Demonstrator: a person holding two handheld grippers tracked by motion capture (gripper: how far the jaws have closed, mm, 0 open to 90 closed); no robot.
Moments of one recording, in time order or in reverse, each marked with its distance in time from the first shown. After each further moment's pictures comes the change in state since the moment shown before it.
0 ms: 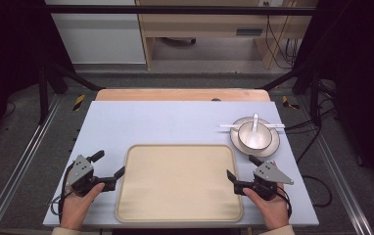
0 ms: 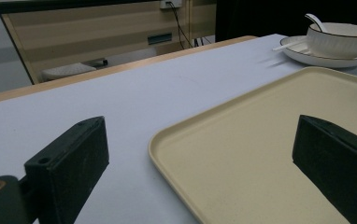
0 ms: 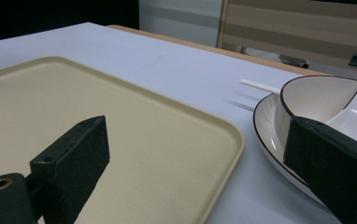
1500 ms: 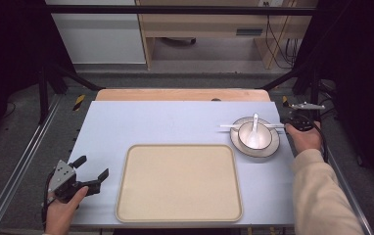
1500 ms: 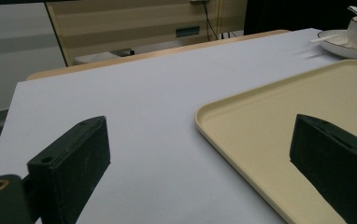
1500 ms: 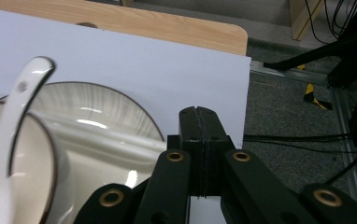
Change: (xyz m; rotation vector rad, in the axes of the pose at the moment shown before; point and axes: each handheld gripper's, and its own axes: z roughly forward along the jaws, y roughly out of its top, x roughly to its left) left arm 0.023 -0.016 -0.033 0.025 0.109 -0.040; right arm -0.230 0.043 0.074 0.357 -0.265 0.160
